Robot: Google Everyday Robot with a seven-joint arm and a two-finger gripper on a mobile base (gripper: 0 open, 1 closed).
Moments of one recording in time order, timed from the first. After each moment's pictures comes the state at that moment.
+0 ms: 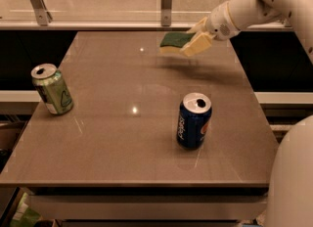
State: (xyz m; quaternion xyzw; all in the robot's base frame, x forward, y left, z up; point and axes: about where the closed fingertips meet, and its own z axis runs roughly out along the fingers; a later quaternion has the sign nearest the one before) arm 0.709 -0.114 0.885 -0.55 0.72 0.19 0.37
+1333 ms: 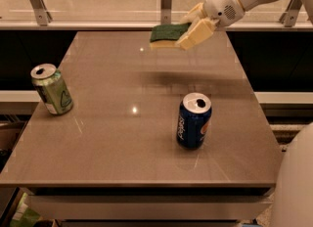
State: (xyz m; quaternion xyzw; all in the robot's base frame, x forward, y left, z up) arm 0.644 -0.079 0.947 -0.62 0.67 0.24 0.34
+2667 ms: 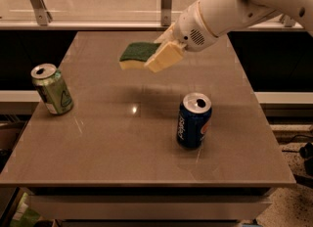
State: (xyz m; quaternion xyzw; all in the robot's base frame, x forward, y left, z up) arm 0.571 -0.011 0.937 -0.57 0.72 0.21 0.34
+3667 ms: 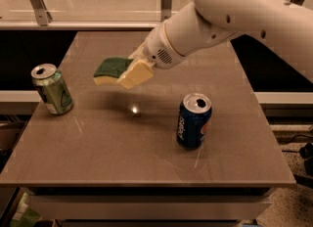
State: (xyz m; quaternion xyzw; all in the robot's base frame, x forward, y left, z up) arm 0.550 0.054 0.909 -0.57 0.71 0.23 0.34
